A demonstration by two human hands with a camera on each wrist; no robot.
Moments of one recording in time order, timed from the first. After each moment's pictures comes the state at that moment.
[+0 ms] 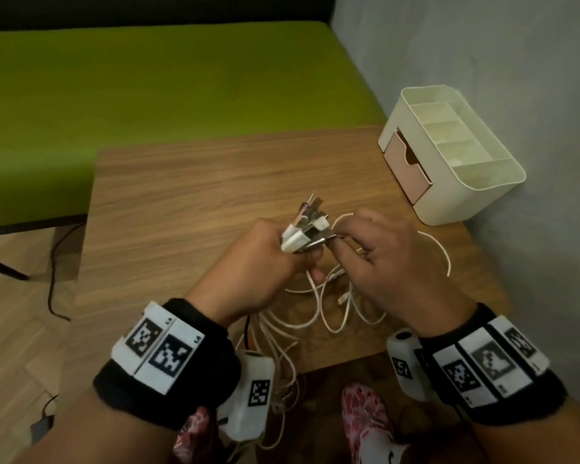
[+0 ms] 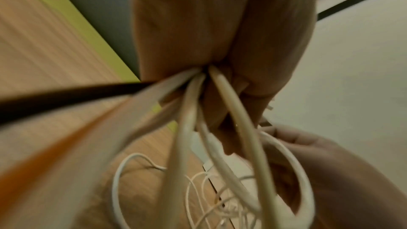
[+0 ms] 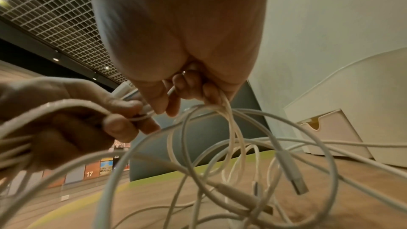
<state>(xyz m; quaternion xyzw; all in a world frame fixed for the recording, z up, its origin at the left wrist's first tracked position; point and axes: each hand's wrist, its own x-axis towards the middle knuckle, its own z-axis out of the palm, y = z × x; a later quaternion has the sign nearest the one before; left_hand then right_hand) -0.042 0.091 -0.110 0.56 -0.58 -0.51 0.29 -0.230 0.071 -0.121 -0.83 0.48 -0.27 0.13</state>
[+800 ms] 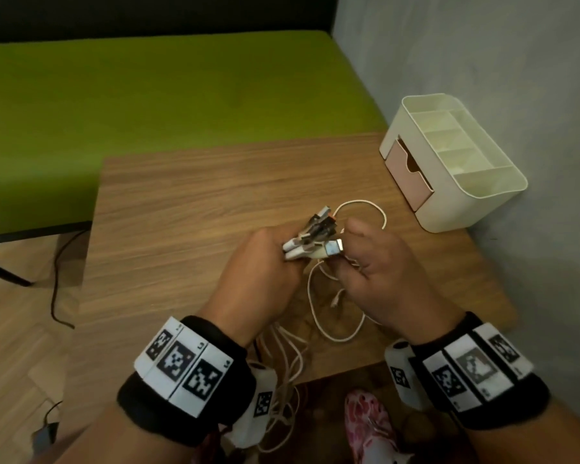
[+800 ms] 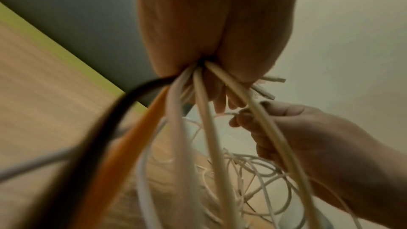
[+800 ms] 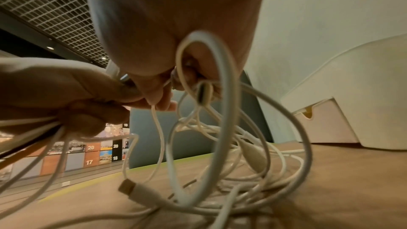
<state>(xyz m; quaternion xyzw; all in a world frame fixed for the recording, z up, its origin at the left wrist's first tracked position) -0.046 0.092 -0.121 0.59 -0.65 -0.33 0.34 -0.226 0.068 -0.133 -0.84 0.44 -0.27 0.17</state>
